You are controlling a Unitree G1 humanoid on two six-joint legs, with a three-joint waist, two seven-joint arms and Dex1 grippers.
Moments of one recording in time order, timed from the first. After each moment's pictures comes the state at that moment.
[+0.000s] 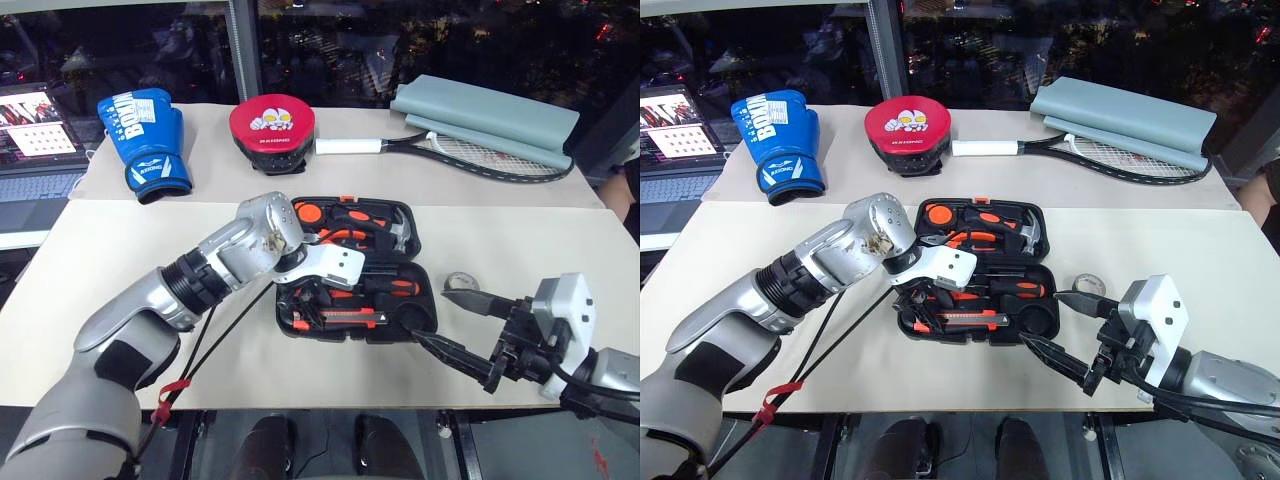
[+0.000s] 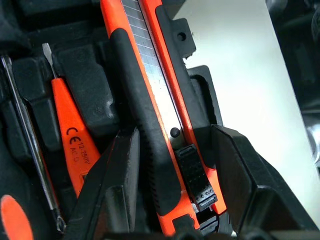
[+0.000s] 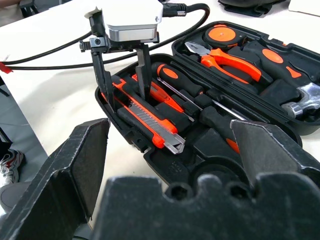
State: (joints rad) left arm -1.12 0.51 -0.52 0.16 -0.20 0.76 -1.60; right arm 0.28 -0.84 -0.47 -0.87 0.96 0.71 0.60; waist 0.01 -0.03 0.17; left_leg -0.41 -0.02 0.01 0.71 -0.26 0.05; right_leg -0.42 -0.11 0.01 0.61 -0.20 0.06
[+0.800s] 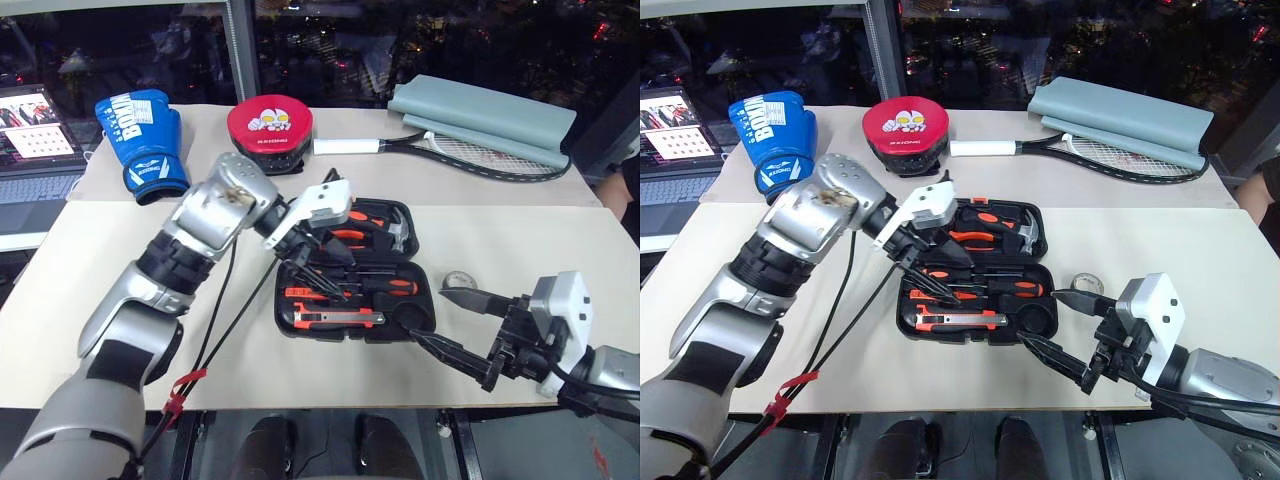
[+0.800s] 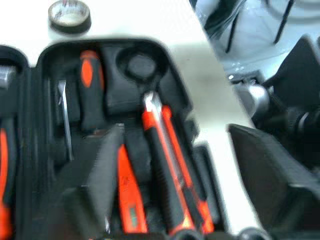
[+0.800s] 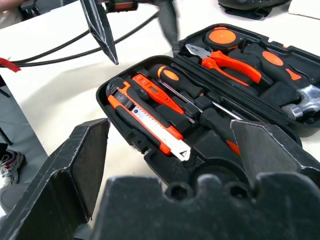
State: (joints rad) left arm -0.92 0.61 -0.51 0.40 -0.18 0.09 -1.61; right arm 0.29 -0.86 -0.49 -0.87 0.99 0.71 0.59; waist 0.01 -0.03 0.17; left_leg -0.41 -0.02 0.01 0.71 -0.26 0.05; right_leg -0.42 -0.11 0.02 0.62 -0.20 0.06
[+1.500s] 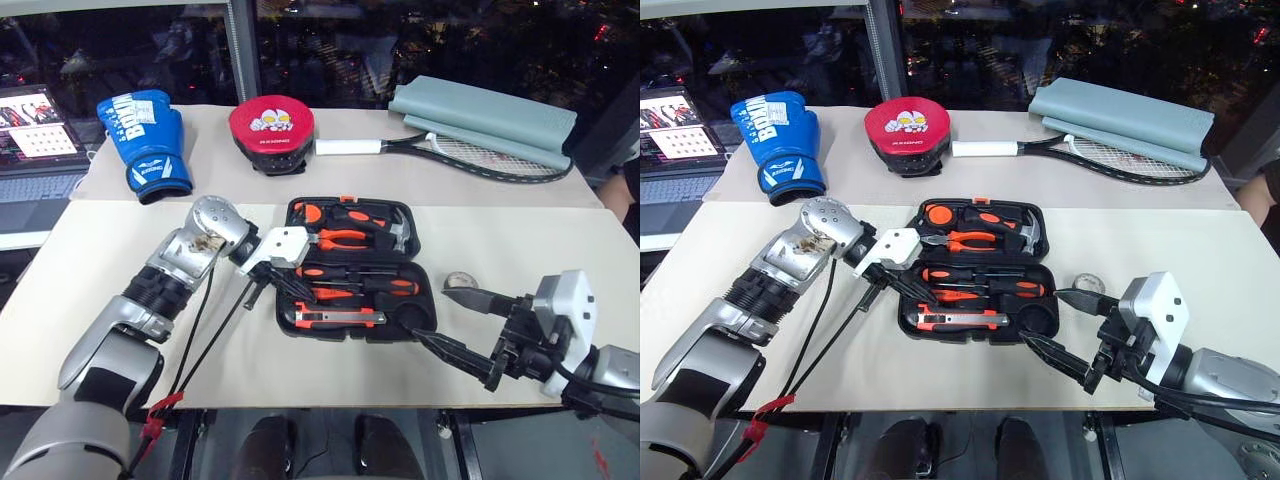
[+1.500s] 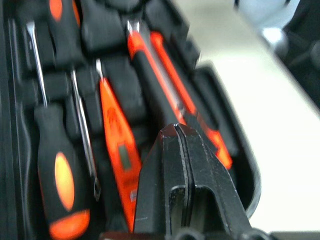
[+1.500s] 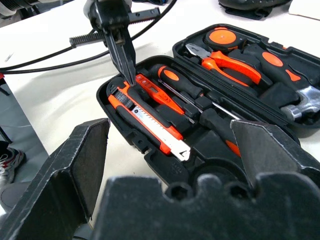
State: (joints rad) left arm -0.88 0.59 -0.52 0.41 -0.14 0.00 -1.61; right arm 0.30 -0.88 -0.49 -0.87 1.00 0.71 0.59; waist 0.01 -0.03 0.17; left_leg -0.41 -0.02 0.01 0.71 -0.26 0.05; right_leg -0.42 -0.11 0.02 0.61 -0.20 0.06
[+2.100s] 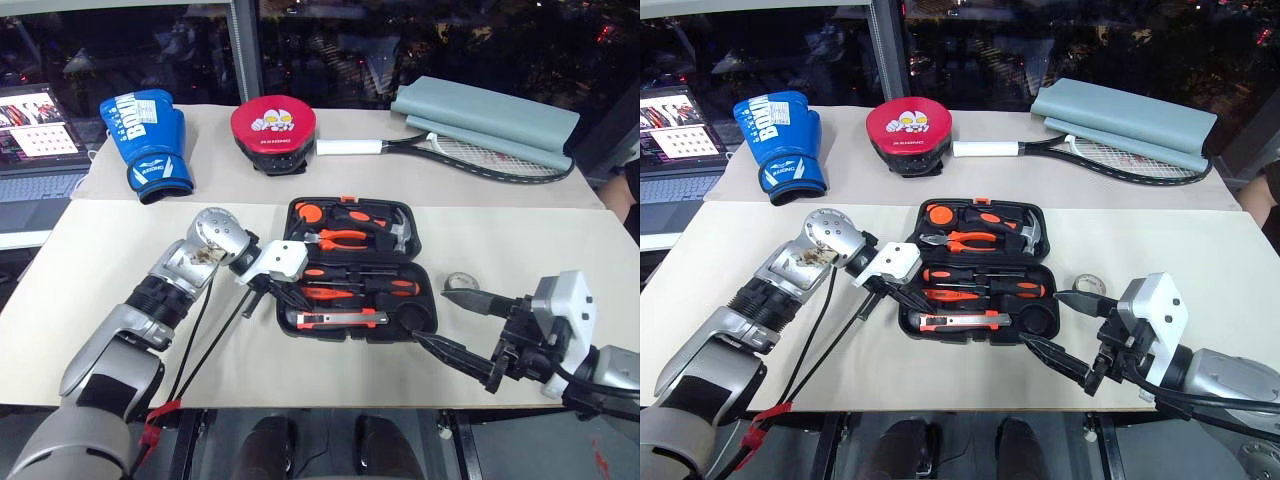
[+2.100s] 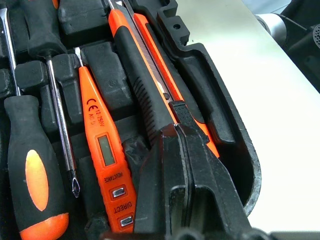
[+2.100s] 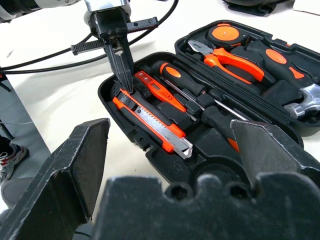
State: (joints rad) left arm -0.91 0.48 -0.50 0.57 0.01 -0.22 -1.57; right arm 0.30 -0.88 -0.48 -0.87 1.00 0.71 0.58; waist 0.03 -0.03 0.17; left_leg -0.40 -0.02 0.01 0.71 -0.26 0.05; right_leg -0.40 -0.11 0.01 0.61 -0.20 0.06
